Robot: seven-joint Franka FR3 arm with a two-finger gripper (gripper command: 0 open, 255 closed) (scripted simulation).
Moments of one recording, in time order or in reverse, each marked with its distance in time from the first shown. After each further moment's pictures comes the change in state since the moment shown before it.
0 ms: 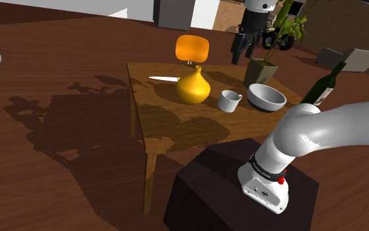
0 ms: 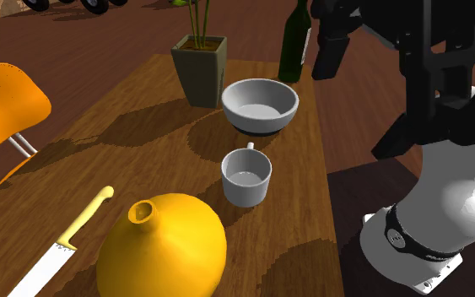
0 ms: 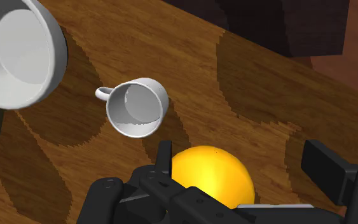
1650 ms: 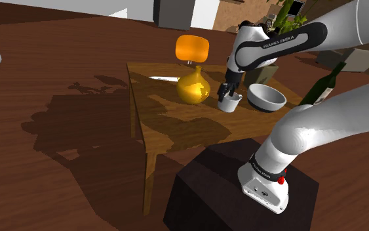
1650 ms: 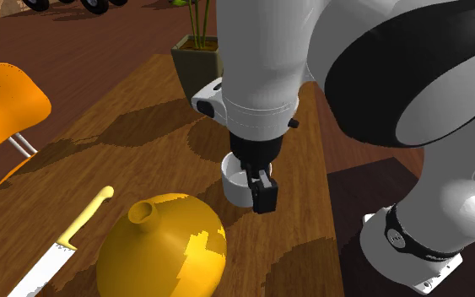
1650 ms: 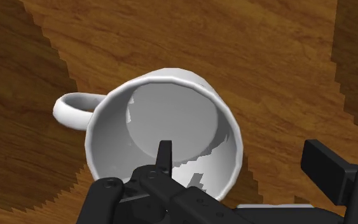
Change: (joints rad) arm -0.087 0.274 -0.292 -0.418 -0.132 0.723 -0.153
